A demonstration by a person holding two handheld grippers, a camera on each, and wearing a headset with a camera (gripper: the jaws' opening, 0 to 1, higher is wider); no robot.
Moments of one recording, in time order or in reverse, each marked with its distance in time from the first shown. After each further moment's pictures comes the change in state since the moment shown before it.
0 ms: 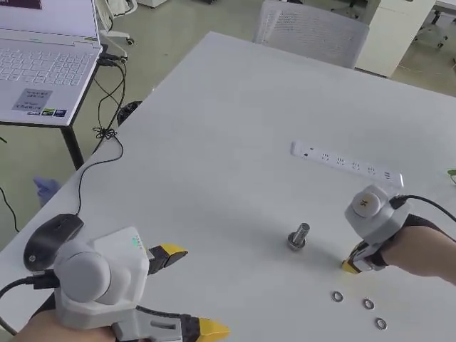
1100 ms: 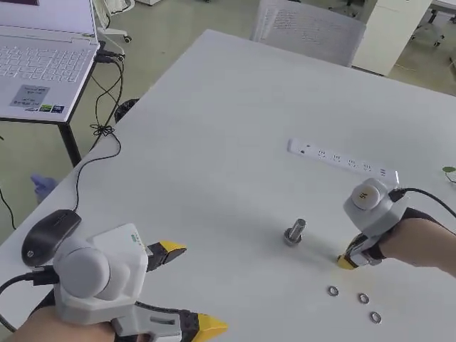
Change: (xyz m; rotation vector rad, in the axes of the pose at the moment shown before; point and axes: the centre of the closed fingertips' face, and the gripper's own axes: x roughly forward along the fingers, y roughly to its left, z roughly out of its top) left arm 0.001 -0.005 0.001 -0.001 -0.004 -0.002; right arm -0.008 -0.001 0.004 0.007 -0.013 0.018
